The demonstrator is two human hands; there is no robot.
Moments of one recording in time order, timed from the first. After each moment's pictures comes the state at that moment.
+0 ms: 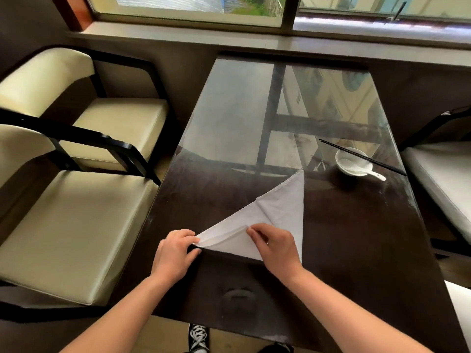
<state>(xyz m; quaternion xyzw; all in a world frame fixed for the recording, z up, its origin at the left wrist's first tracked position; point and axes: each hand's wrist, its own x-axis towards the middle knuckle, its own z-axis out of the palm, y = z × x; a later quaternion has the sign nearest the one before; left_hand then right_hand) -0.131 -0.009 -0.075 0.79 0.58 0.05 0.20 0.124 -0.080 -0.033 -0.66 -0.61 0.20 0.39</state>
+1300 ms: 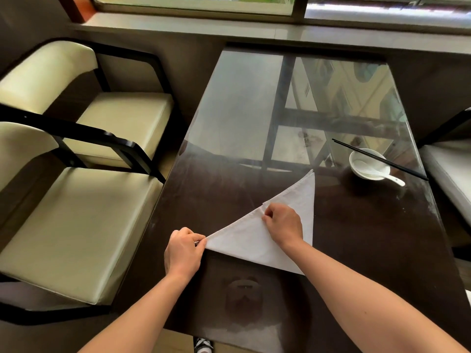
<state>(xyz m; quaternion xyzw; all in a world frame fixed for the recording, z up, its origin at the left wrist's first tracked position) -0.099 0.011 -0.085 0.66 0.71 0.11 0.21 0.153 0.010 -0.069 -0.81 -0.52 0.22 0.17</state>
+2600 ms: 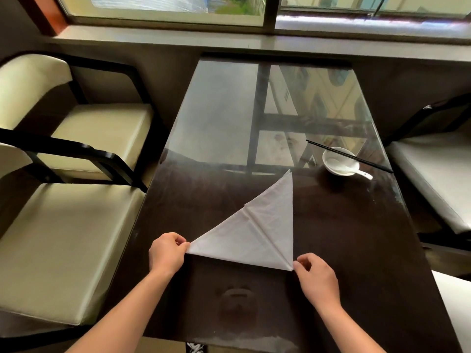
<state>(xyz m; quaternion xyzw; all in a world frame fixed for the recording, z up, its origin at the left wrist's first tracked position) -0.096 0.026 -0.072 0.60 0.74 0.08 0.28 0.201 -0.143 -0.077 -0.88 -0.33 0.27 0.20</state>
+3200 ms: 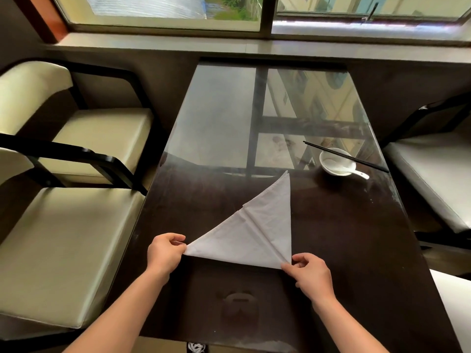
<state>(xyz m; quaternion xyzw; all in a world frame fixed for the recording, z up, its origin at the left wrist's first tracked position) -0.100 0.024 -0.067 0.50 0.74 0.16 0.42 0.196 -0.139 -0.074 -0.86 -0.24 0.36 0.29</state>
